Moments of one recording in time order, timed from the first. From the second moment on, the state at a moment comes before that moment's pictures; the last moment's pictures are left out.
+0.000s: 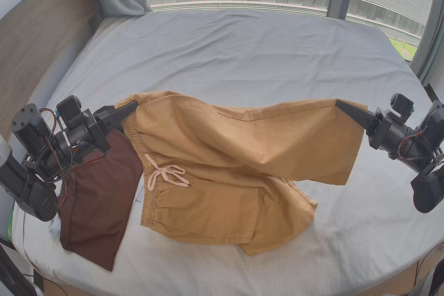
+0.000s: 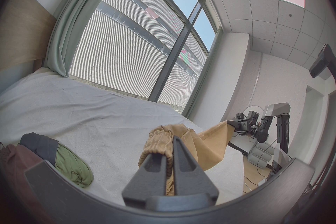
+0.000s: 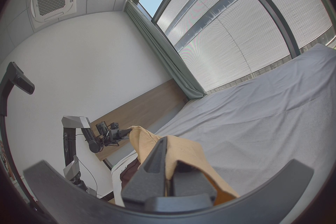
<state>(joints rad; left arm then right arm) -0.09 1.84 -0.55 -1.55 -0.74 -0.37 0.16 1.76 -0.50 -1.54 0.74 0.47</state>
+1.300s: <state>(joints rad) -0.05 1.88 -0.55 -1.55 -0.75 -0.37 0.07 1.77 -0.54 -1.54 0.74 0.51</state>
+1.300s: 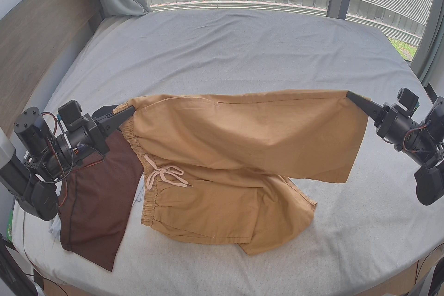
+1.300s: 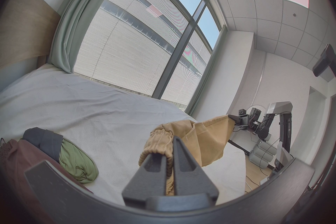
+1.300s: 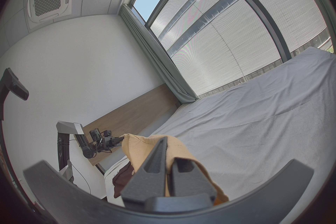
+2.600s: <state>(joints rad) -0.04 1.93 -0.56 -1.55 -0.75 -0.36 0.03 1.82 -0.54 -1.54 0.75 0.51</state>
